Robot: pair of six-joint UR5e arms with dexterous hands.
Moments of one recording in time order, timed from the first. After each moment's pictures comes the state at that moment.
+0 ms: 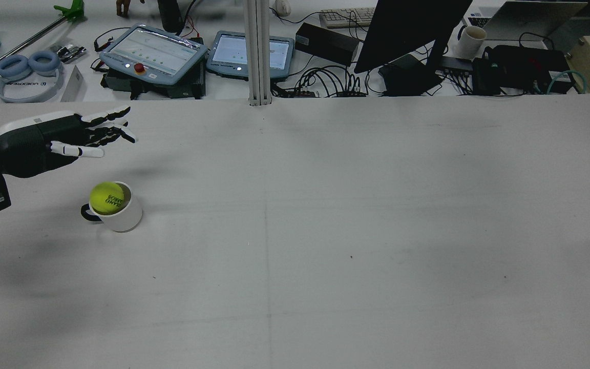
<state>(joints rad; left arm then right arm) -1.01 -1.88 -1.77 0.26 1.83 0.34 1.49 -1.45 1.48 -3.32 -1.41 0.08</state>
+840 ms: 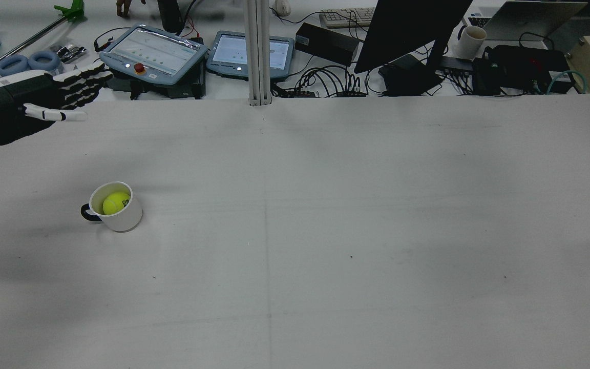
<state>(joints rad) -1.17 -1.92 -1.81 0.34 1.71 0.33 1.49 -1.45 1.48 -3.32 -1.41 0.08</state>
